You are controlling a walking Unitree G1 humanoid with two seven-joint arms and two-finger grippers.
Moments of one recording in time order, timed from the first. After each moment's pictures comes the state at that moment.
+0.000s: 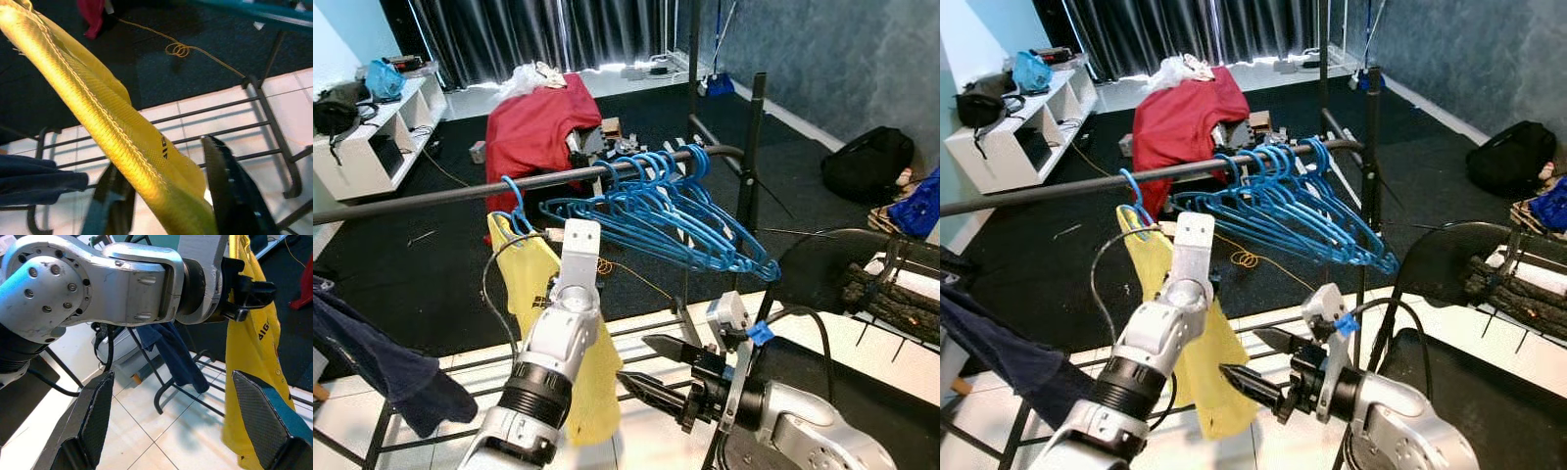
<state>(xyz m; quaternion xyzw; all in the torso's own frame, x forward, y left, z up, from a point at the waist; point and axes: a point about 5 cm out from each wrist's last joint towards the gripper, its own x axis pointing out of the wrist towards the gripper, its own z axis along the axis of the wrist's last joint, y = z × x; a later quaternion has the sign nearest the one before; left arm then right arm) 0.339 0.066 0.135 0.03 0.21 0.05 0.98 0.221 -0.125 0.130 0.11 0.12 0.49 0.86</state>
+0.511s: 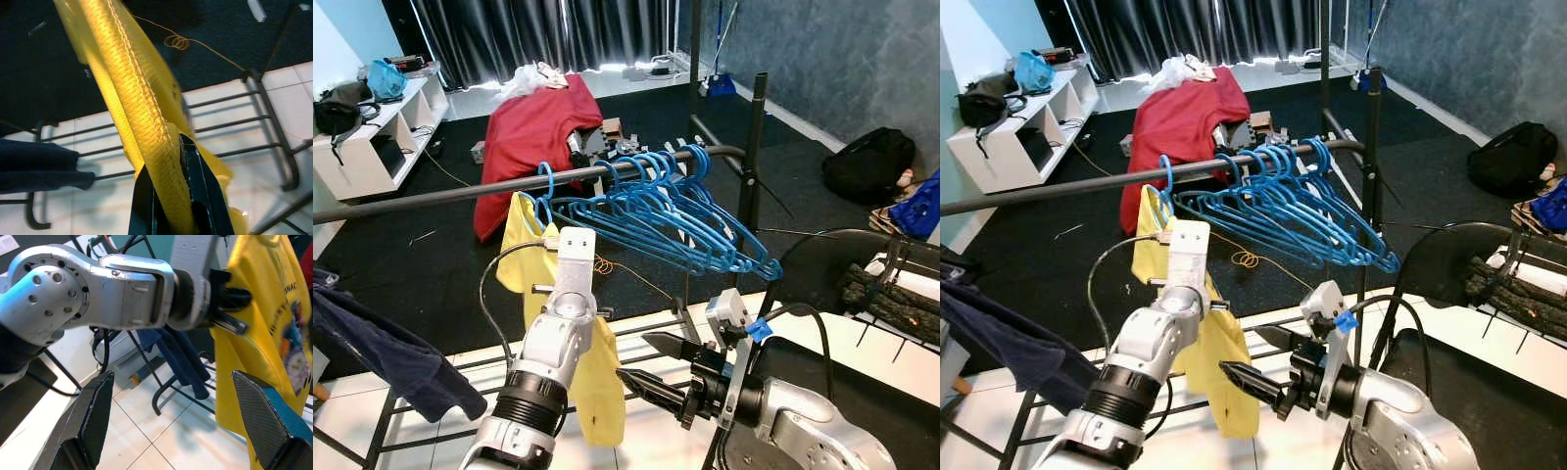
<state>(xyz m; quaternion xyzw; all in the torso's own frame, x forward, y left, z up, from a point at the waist) 0.341 0.098 0.128 0.04 0.22 0.08 0.97 0.224 -0.125 0.132 0.11 0.12 0.49 0.86</state>
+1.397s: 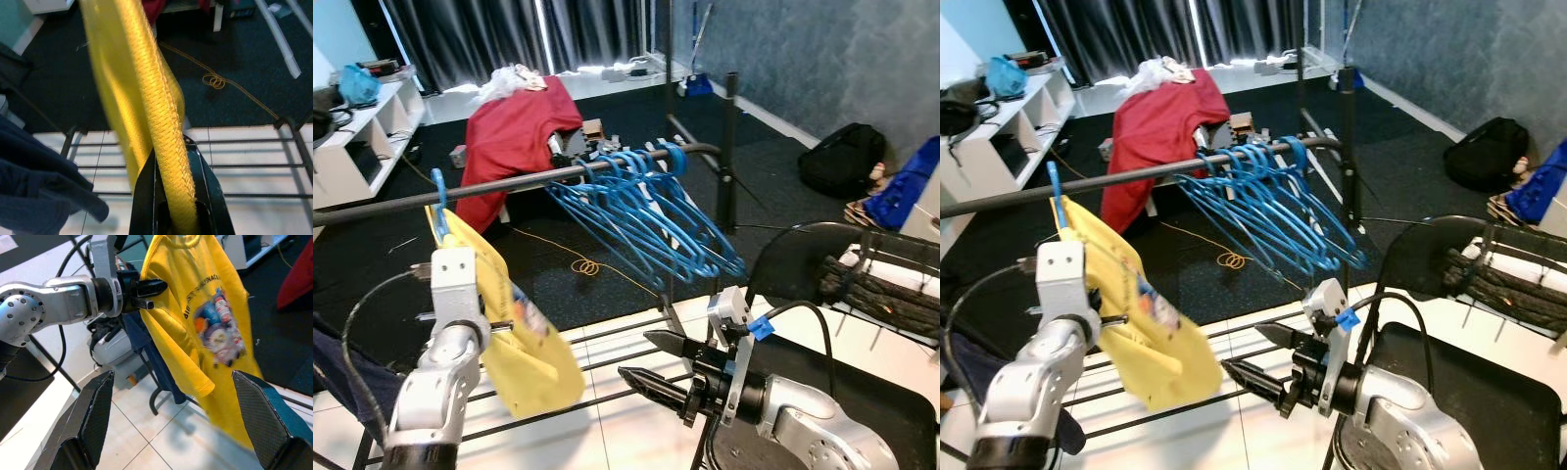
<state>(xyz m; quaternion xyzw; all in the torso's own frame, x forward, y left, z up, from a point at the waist) 0.281 0.212 0.124 -0.01 0.13 0.15 0.98 0.225 -0.126 0.133 0.11 0.12 0.50 0.85</state>
